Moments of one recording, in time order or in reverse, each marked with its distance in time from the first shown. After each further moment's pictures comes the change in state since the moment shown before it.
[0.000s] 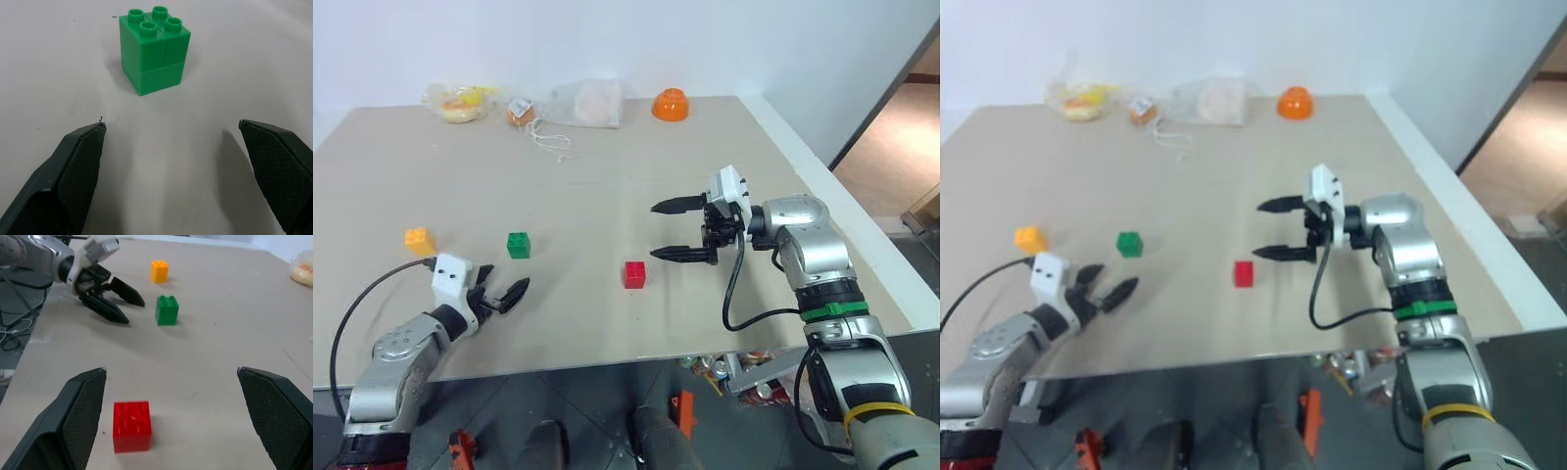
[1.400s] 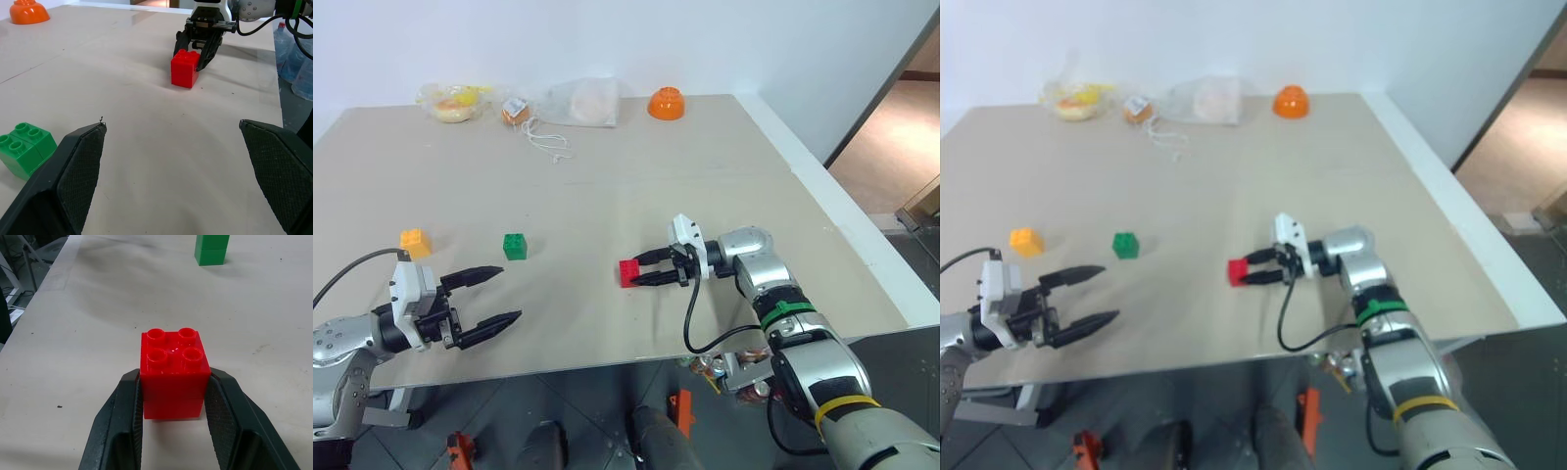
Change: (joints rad) left arm 0.091 0.217 0.125 0.041 -0.204 -0.321 -0.704; right arm -0.064 0.156 0.092 0.476 -0.161 -0.301 0.088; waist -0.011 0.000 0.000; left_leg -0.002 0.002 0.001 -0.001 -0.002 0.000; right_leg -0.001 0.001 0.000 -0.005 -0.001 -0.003
